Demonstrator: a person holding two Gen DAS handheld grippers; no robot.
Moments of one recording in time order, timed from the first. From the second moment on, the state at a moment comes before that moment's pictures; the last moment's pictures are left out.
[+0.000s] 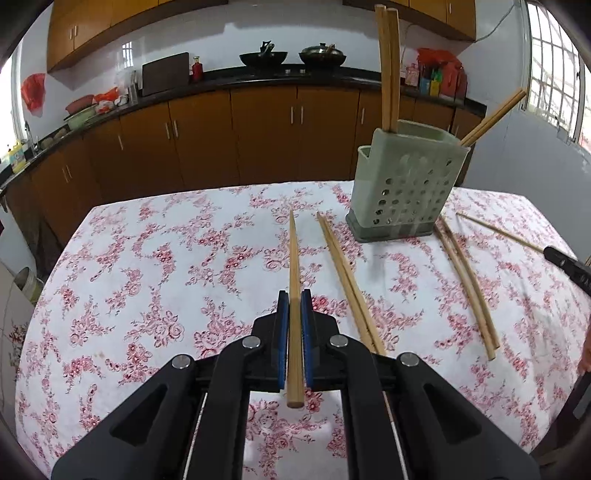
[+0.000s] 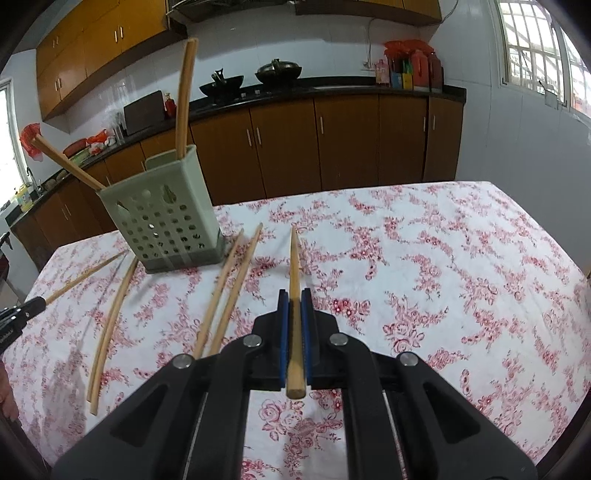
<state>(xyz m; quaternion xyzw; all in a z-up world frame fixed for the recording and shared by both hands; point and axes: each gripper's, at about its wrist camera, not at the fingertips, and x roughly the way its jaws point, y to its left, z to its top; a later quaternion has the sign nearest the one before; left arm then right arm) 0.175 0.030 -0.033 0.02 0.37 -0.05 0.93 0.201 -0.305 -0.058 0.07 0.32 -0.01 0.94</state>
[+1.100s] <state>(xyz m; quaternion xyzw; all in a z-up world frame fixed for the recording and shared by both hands) 0.152 0.039 0.065 -0.02 0.23 -0.05 0.97 0.184 -0.306 0.039 0.09 0.20 0.02 0.97</state>
